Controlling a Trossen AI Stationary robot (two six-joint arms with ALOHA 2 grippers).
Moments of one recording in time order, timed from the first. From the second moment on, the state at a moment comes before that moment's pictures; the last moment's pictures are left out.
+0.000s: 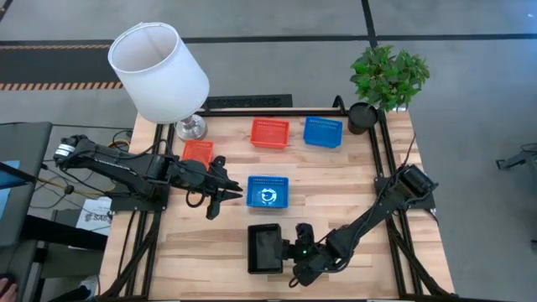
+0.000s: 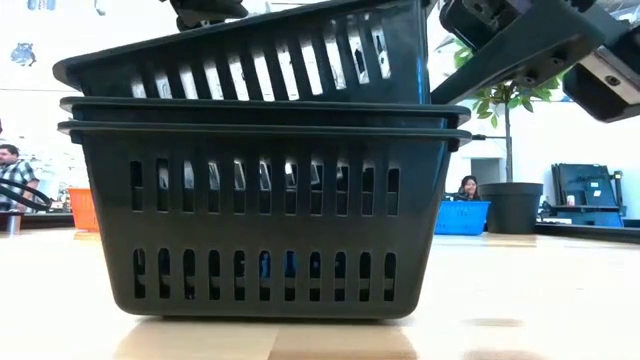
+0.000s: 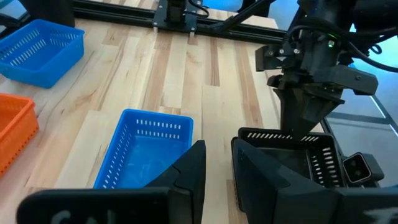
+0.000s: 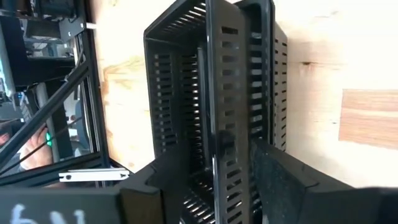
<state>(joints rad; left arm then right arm) -0.20 1.08 0.88 -0.30 -0.09 -0.25 0.65 1.94 1.34 -0.31 0.57 2.14</state>
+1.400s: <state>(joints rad) -0.20 1.08 0.88 -0.28 -0.09 -0.26 0.64 1.86 1.11 0.09 0.53 1.68</state>
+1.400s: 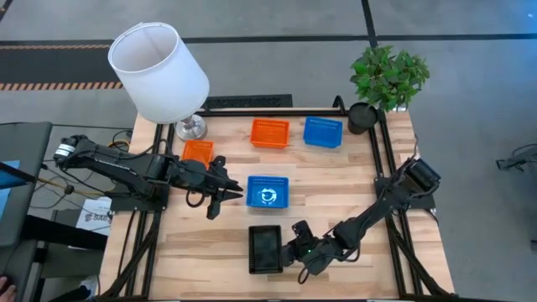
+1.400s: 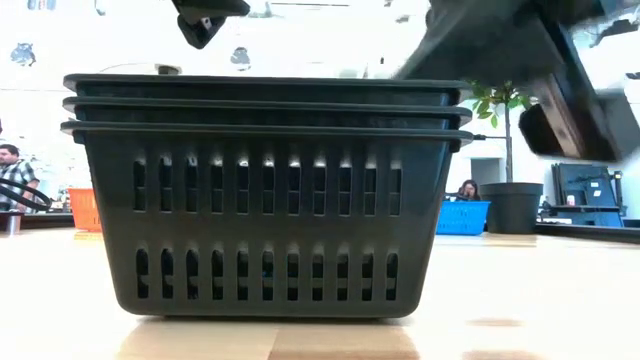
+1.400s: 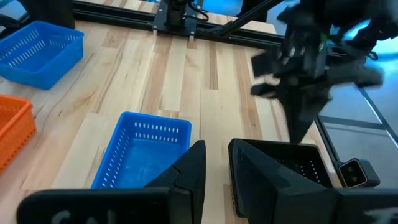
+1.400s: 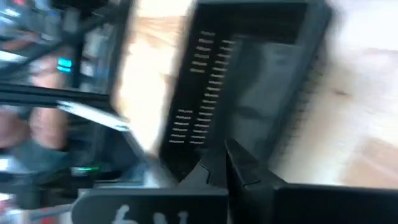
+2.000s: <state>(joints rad) -0.11 1.09 0.88 -0.45 -0.15 -0.43 0.57 1.62 1.11 0.02 0.53 1.24</state>
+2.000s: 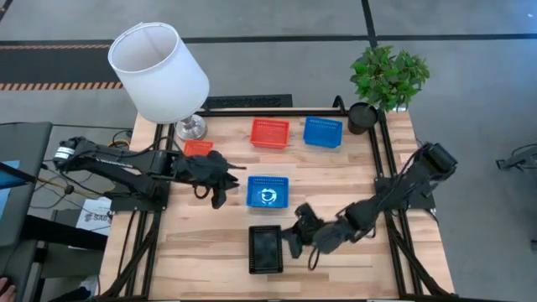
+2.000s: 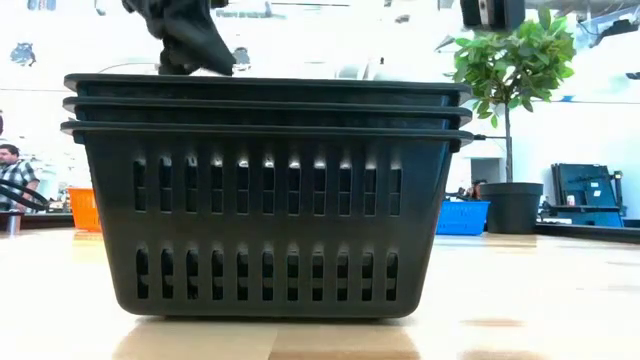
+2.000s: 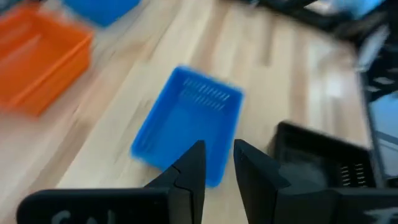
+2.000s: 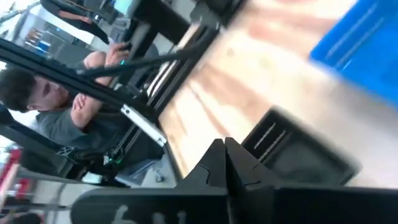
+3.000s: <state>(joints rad) 0.31 1.43 0.88 -0.83 -0.23 -1.00 -0.12 0.91 1.07 -0.83 -0.04 0.35</state>
